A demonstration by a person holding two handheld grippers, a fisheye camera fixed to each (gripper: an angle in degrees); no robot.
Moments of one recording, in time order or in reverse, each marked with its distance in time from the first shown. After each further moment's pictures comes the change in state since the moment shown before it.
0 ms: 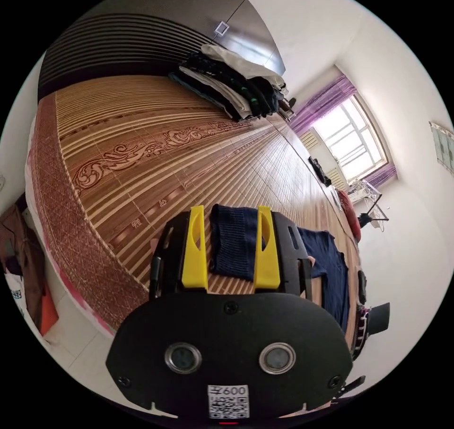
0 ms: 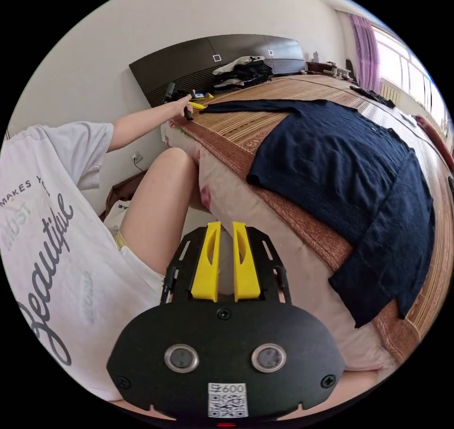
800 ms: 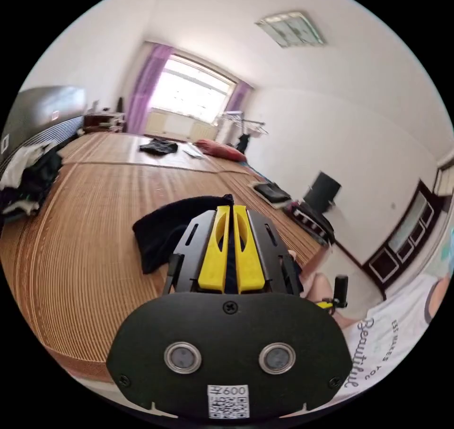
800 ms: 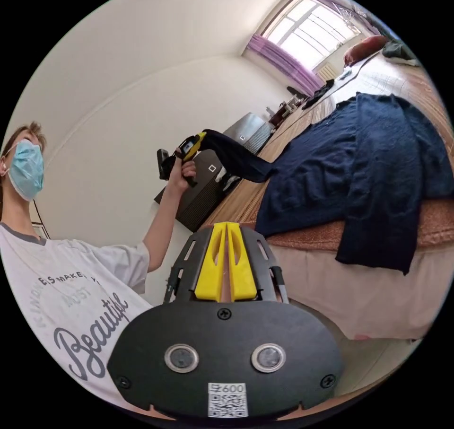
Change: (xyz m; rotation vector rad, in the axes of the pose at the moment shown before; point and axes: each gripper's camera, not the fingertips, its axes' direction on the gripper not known) left arm 0.330 0.101 -0.097 -0.112 0.671 0.922; right arm 0.151 0.163 -0.041 0.728 -0.285 0.436
